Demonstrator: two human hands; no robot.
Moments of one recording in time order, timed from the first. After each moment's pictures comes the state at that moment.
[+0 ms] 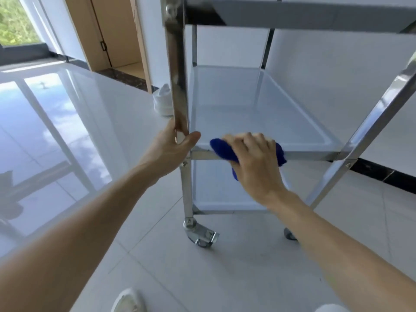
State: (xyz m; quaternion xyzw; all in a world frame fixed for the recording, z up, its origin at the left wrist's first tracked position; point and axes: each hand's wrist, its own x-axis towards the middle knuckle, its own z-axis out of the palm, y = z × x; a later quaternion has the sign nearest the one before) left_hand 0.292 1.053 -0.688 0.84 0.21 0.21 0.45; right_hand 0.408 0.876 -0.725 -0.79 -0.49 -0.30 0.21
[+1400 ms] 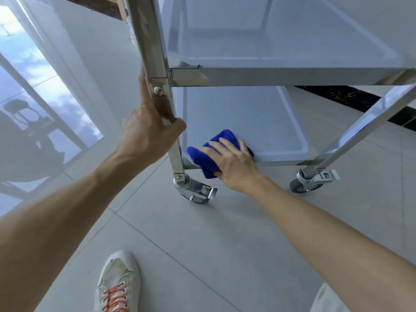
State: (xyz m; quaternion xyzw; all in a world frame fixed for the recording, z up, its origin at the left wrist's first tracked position) left_hand 0.300 1.060 -0.806 0.89 0.29 0.22 0.29; right_hand 0.435 0.906 -0.933 -0.85 -0.53 -0.01 0.00
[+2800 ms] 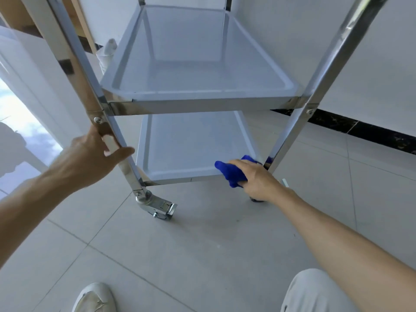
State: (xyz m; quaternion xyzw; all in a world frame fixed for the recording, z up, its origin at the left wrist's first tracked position) left_hand 0.283 1.101 -0.797 0.93 0.30 0.09 0.19; right_hand 0.488 0.785 -0.891 -0.89 -0.37 0.17 0.22
